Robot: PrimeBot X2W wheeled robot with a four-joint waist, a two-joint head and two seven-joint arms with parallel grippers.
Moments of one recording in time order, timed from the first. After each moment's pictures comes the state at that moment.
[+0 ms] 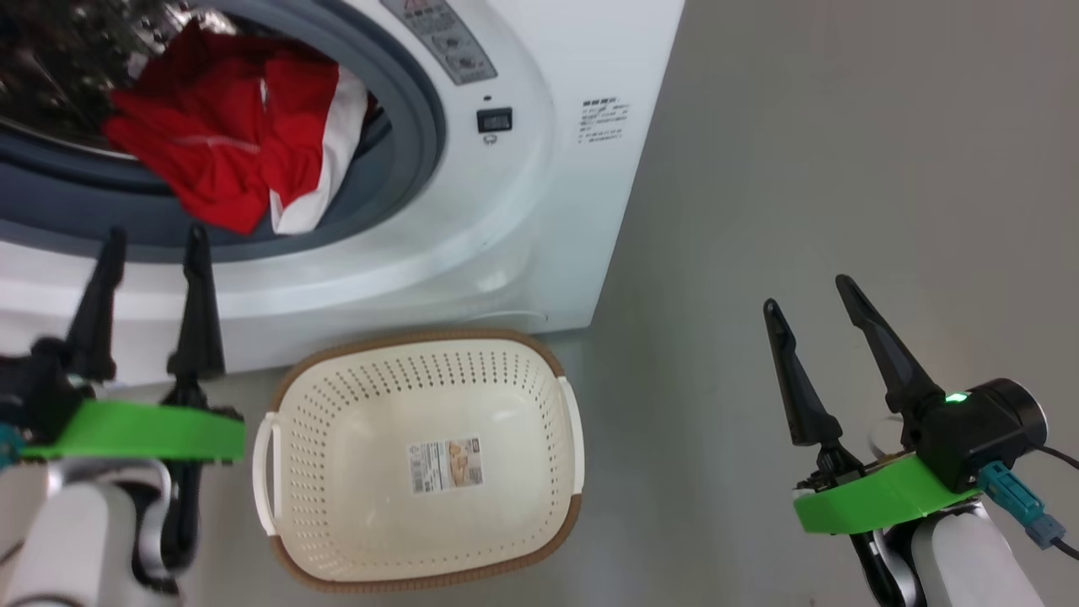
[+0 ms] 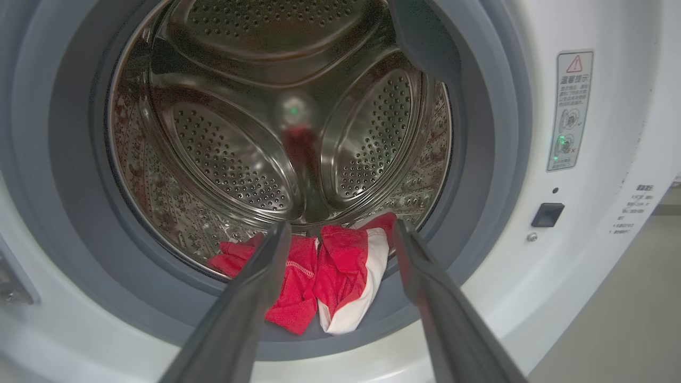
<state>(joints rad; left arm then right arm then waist) -0.37 0.21 0.00 0.18 -0.37 -0.03 -0.22 -0.14 -0.05 0.06 0.06 0.14 0.12 -0.26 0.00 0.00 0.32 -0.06</state>
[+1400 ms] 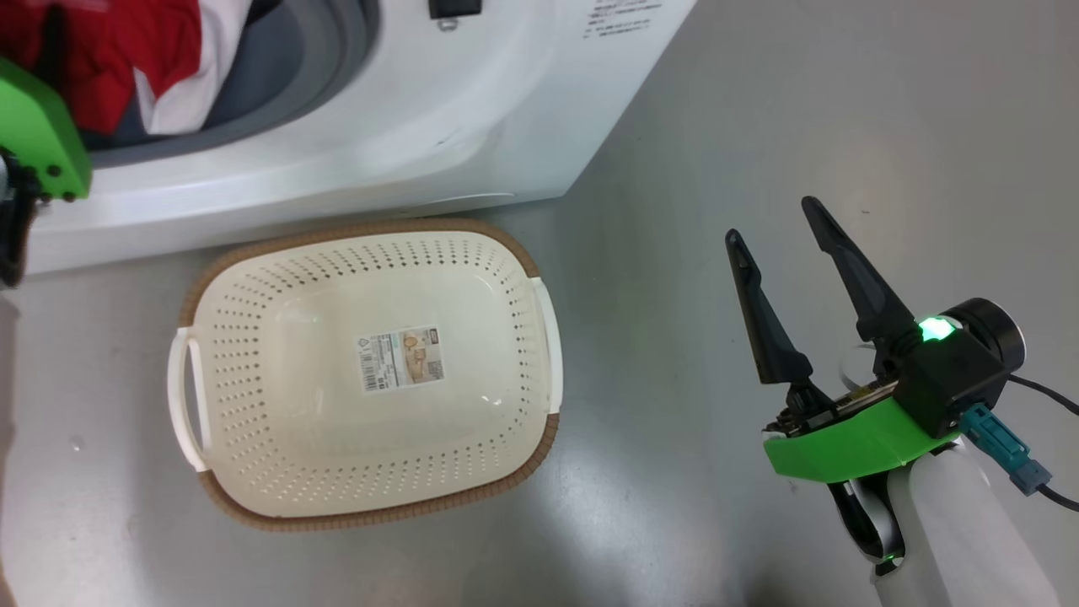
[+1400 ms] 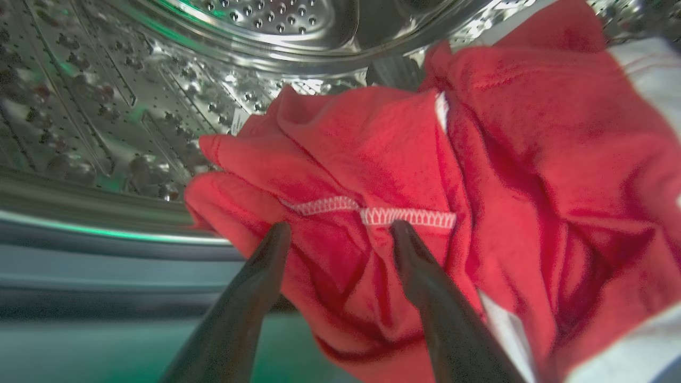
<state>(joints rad) -1.14 0.35 -0.14 0.90 -0.30 -0.07 0.14 -0.30 -0.05 0.13 0.06 0.14 0.12 -0.26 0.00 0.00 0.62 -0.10</state>
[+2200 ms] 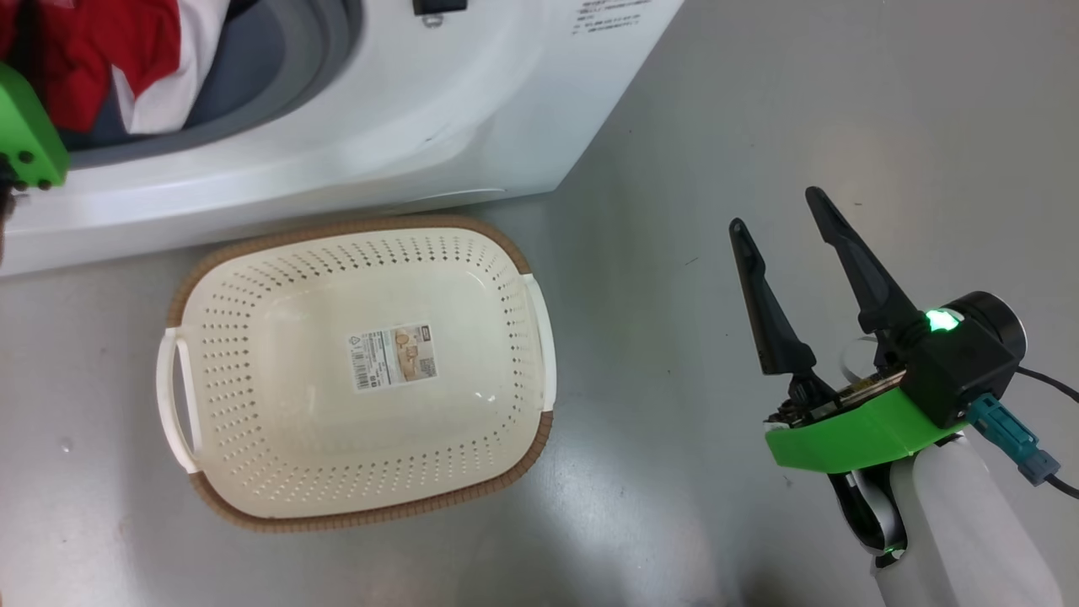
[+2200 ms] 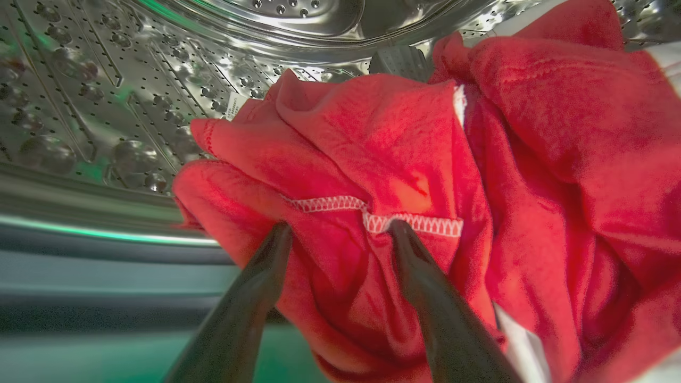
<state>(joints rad) -1.19 0.37 -0.17 0.97 -0.36 -0.10 0.14 -0.31 -0.05 0.13 0.07 0.18 0.12 -0.26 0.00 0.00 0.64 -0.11</state>
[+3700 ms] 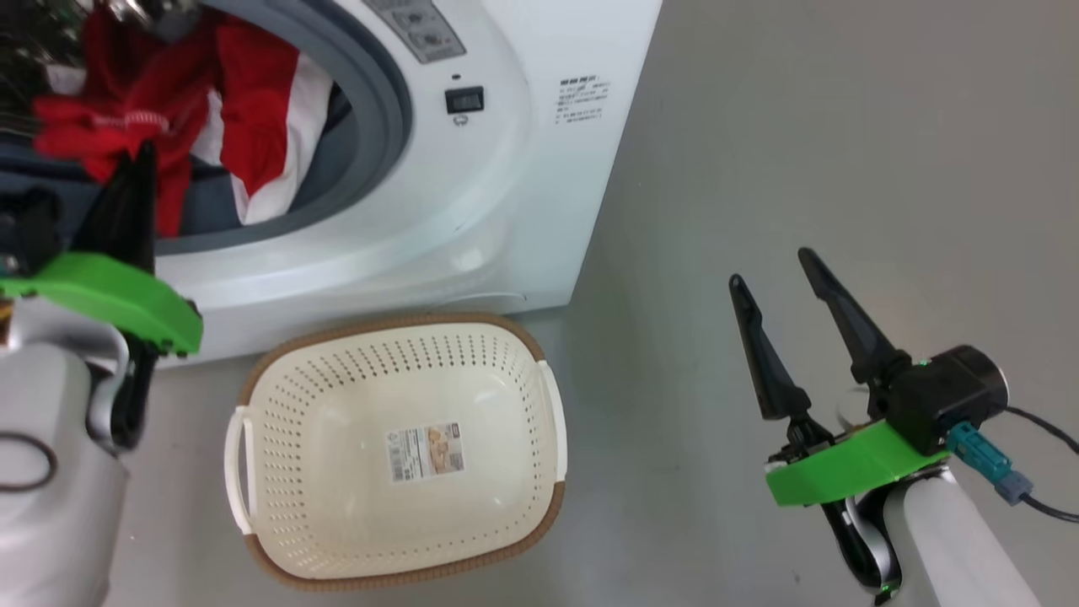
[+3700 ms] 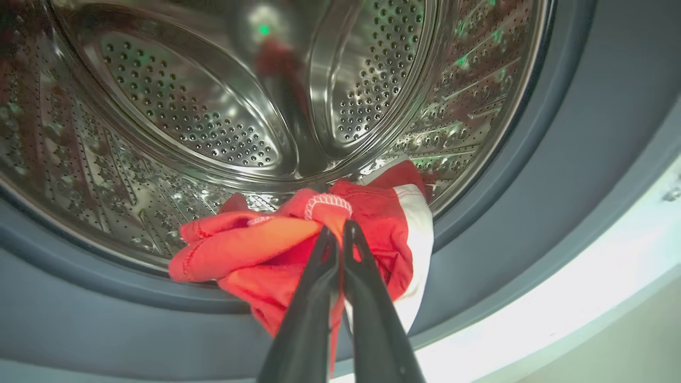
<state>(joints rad) -0.80 0.34 -0.21 0.70 -0.47 -0.11 -0.20 -0.25 -0.05 0.13 0.14 0.19 0.12 -0.26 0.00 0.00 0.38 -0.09</state>
